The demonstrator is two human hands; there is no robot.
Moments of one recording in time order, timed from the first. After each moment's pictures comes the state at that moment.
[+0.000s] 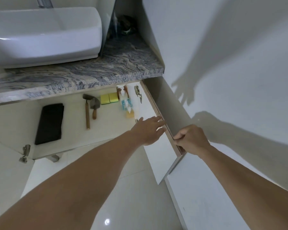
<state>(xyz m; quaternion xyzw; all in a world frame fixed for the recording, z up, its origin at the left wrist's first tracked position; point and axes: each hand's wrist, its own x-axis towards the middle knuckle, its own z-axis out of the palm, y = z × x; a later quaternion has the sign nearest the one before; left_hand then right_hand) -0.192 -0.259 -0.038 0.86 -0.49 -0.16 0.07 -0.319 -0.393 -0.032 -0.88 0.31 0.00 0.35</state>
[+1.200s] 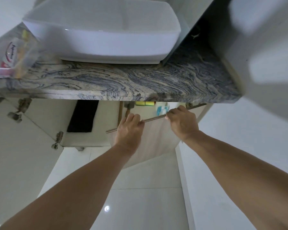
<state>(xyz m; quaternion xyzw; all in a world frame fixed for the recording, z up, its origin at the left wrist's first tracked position) -0.031 -0.096 -0.073 0.93 -0.31 0.19 0.07 -0.039 -0.301 -0.059 -0.99 -0.06 -0.11 -0.09</state>
